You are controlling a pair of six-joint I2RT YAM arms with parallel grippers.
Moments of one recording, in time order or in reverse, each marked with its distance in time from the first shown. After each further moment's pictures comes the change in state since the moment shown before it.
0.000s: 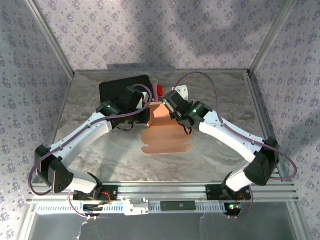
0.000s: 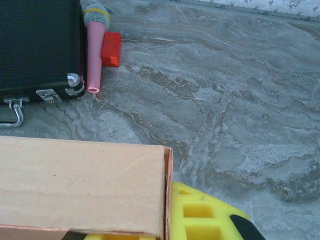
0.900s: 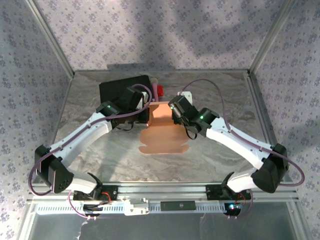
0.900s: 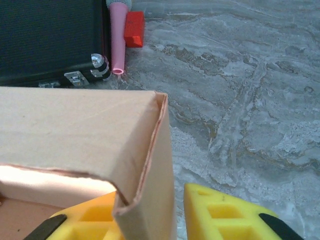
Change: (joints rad) left arm 0.000 0.000 0.000 -0.001 -0.018 -0.003; right arm -0.017 -0.106 -0.155 0.103 -0.152 0.060
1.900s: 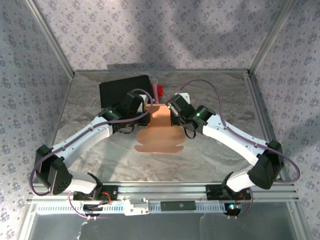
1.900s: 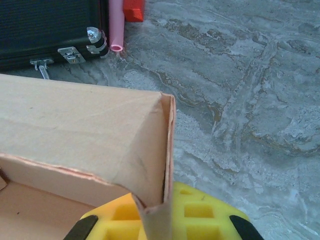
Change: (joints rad) left arm 0.000 -0.020 -0.138 0.163 -0.029 0.023; right arm -0.004 0.051 0.042 -0.074 -0.064 0.011
